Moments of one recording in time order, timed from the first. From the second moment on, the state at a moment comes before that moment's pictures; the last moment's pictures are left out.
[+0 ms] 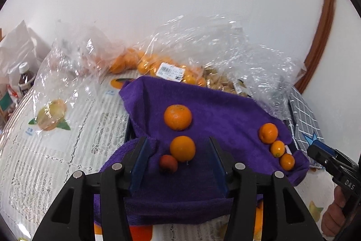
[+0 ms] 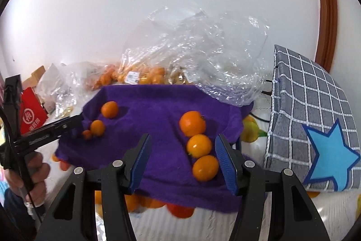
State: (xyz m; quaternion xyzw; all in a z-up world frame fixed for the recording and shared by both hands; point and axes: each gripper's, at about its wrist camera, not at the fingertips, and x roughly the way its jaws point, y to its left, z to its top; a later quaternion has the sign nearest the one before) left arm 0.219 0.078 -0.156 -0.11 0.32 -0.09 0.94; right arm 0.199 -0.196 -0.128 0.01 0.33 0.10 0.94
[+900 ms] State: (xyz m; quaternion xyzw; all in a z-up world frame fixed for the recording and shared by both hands) left arm 0.182 0.066 -0.138 -0.10 0.25 -0.13 0.95; right arm 0.120 -0.196 -0.143 0.05 0.38 0.06 0.92
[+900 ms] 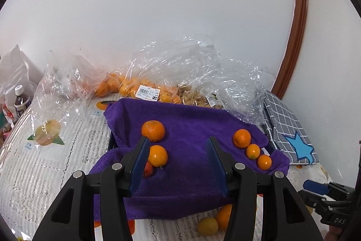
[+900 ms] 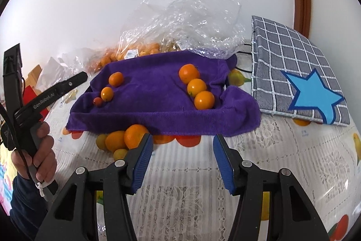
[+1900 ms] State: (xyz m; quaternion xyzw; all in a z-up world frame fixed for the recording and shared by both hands) left arm 0.169 0.070 -0.162 -0.07 0.28 -0.10 0.95; right arm 0.116 -0.189 -0.159 0.01 0.38 0.08 0.92
